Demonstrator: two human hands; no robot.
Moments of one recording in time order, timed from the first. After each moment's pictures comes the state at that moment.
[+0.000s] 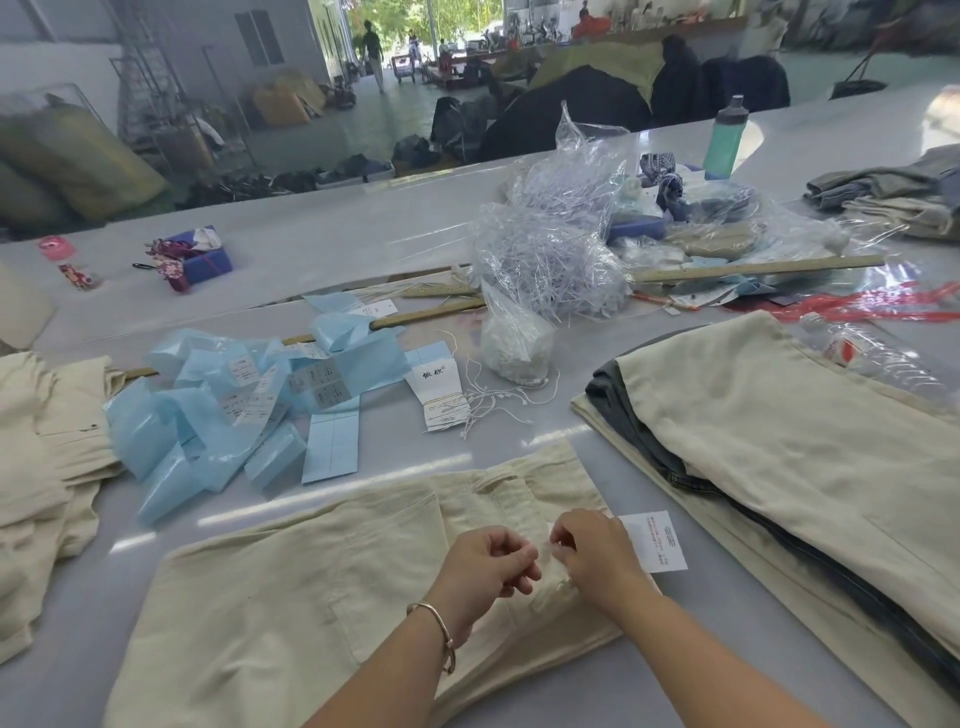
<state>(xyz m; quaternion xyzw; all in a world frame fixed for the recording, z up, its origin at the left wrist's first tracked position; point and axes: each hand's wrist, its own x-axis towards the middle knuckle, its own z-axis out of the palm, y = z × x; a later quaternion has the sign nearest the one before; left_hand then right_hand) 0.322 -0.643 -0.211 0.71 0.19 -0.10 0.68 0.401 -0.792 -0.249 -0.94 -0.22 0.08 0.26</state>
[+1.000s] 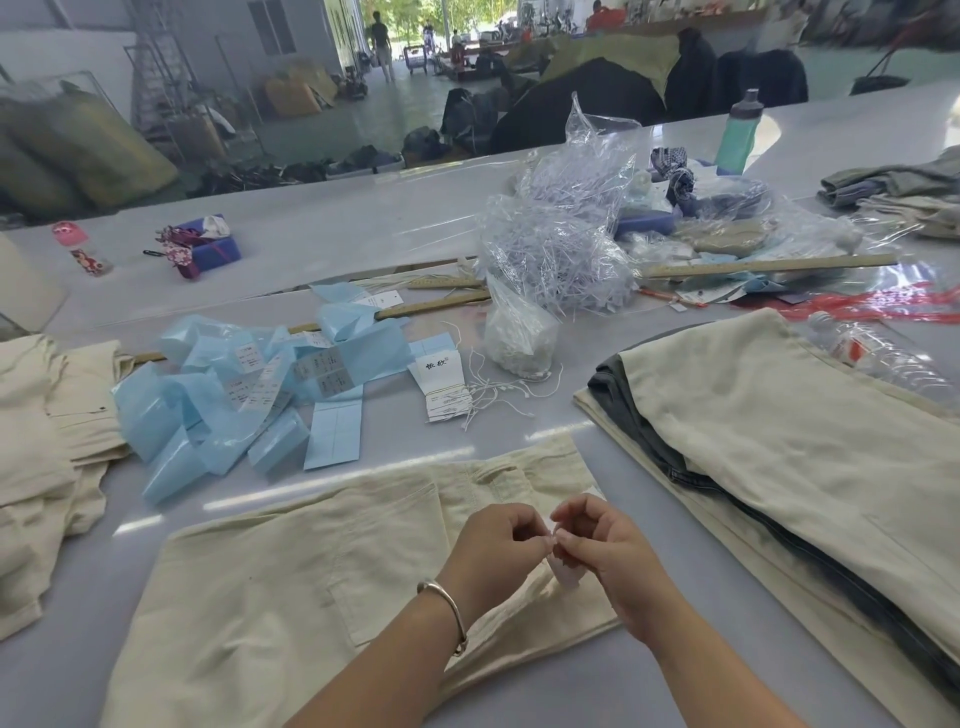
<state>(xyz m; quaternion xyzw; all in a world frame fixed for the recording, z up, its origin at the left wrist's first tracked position) 0.329 -0.661 -0.194 0.85 0.09 -0.03 0.52 0.366 -0.813 -0.208 -0.63 -0.08 0.25 0.73</state>
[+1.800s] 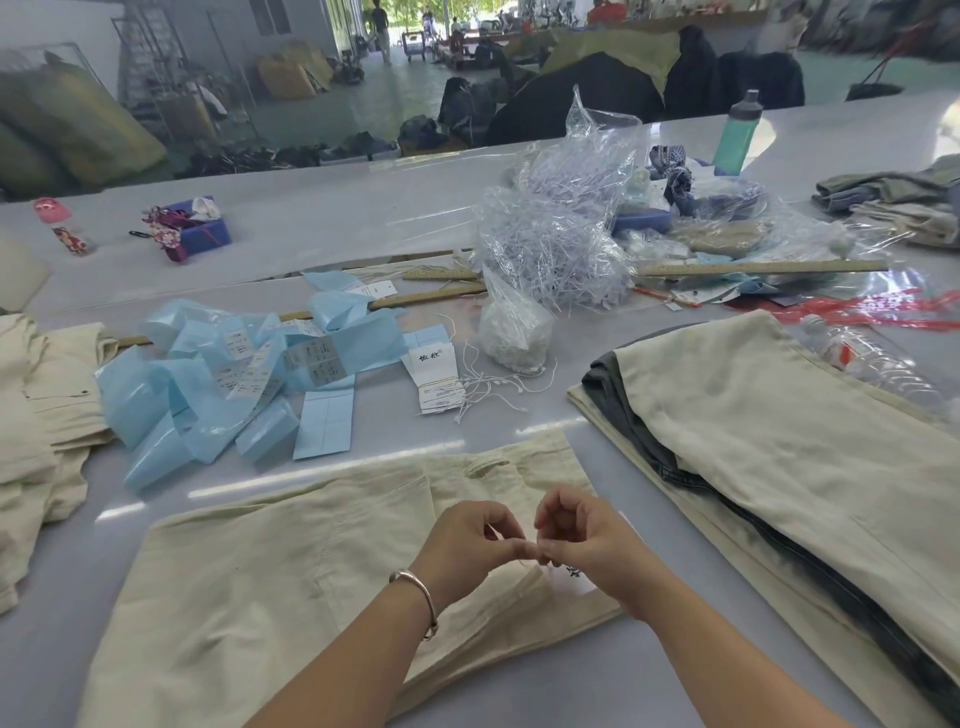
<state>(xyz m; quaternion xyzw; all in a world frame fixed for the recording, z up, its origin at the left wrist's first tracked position) 0.329 -0.635 -0.210 0.86 0.06 -0.04 0.51 0.375 -0.812 -0.191 -0.73 -0.20 0.27 0.60</state>
